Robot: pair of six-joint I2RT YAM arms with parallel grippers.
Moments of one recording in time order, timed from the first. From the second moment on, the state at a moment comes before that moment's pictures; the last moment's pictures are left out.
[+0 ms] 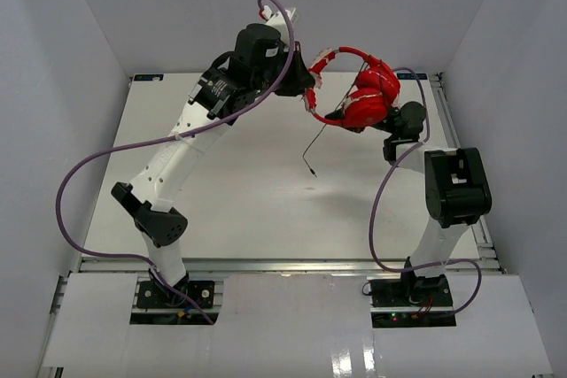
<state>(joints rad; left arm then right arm) -0.73 1.81 2.27 -0.81 0.01 -0.48 0.14 1.82 0.97 1.28 -1.14 1.04</state>
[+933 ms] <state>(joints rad) -0.71 1.78 2.08 -0.60 -0.43 -0.42 0.34 1.40 0.75 0.75 -1.01 0.48</state>
